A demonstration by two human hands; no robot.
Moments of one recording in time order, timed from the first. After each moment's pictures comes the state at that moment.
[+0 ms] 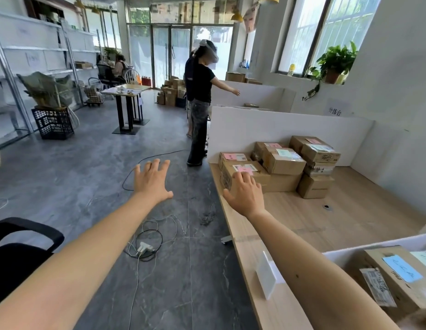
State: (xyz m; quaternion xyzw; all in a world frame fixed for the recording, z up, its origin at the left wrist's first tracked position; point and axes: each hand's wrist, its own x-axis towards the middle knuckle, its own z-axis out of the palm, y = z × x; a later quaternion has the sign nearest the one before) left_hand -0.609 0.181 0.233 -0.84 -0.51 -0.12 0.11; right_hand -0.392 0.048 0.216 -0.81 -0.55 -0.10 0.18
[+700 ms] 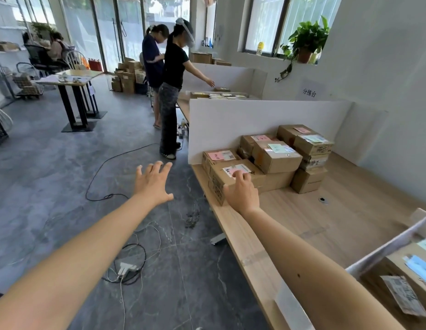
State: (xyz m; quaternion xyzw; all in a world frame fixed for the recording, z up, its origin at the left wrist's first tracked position) left_hand -0.516 0.359 0.209 -0.91 -0.40 -0.08 0.09; right_hand -0.335 0.196 0.195 -0.88 -0.40 0.00 0.25
